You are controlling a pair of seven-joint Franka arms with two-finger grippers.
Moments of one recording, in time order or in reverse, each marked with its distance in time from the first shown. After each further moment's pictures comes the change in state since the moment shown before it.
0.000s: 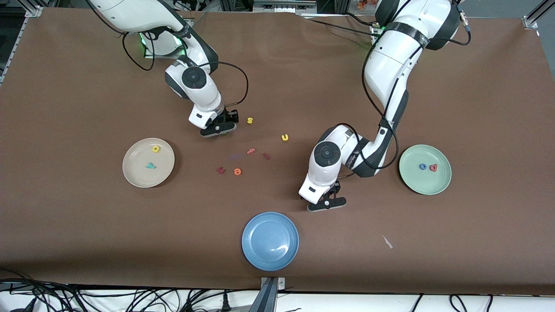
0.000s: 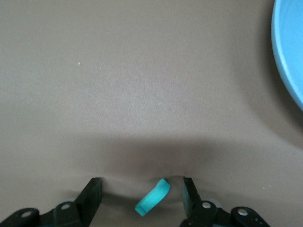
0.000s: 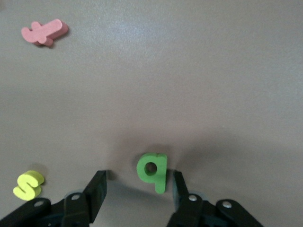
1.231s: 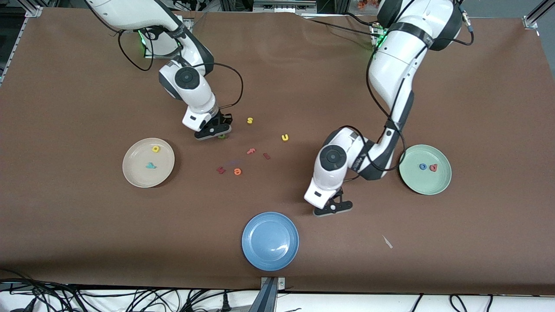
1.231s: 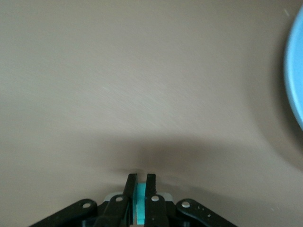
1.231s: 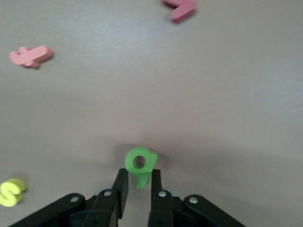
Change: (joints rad) left arm 0.062 -0.021 -0.022 0.051 -0.008 -0.102 0.021; right arm -0.053 -0.054 -0.012 0.004 -0.005 -0.035 -0.097
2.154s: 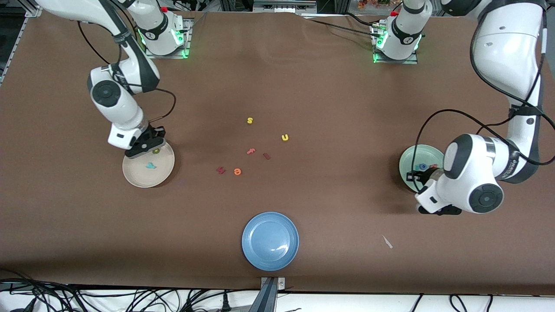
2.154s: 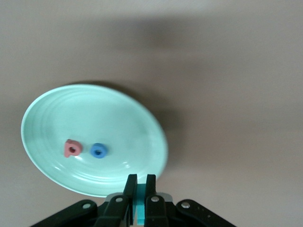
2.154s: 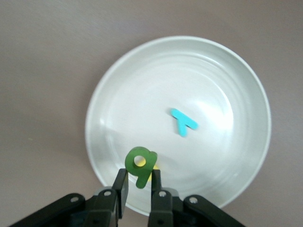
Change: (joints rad) left arm 0.512 -0.213 -0.112 -0.142 -0.078 -0.606 0.733; right arm -0.328 -0.124 -0.072 0.003 0.018 -0.135 -0.621
